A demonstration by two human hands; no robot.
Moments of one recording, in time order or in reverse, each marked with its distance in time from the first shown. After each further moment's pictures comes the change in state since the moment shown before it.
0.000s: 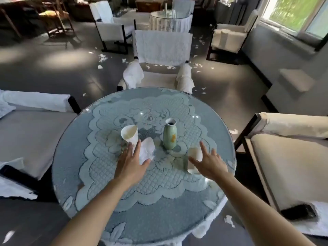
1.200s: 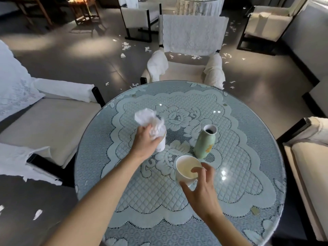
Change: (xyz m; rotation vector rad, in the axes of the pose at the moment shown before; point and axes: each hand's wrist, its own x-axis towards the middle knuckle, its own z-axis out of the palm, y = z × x) left_hand 0.089 -0.037 -0.046 -0.423 0.140 -0.022; right_hand -0.016 -0.090 0.102 0.515 0.376 -0.490
